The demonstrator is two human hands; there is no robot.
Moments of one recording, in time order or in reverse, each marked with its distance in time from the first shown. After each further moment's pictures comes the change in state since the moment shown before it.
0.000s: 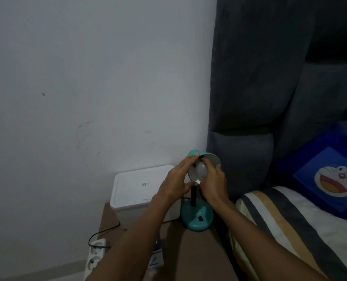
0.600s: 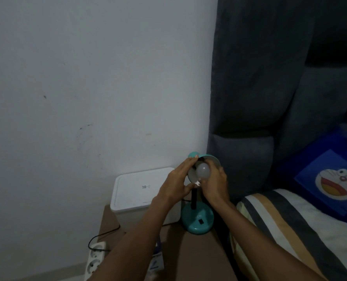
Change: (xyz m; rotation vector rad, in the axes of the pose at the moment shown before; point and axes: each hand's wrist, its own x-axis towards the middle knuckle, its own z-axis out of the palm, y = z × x) left_hand 0.000 -0.006 0.000 0.016 -0.008 -0.020; right_hand 0.003 -0.005 -0.006 0.062 0.014 0.086
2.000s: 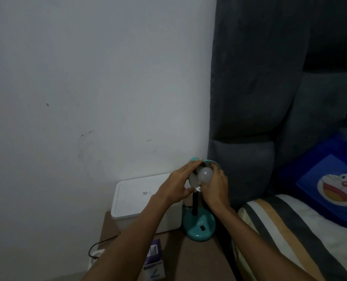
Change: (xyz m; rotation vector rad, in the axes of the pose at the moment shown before) left_hand 0.017 0.004 -0.018 0.045 -0.144 0.057; right_hand 0.004 -0.003 0.000 0.025 0.022 0.037
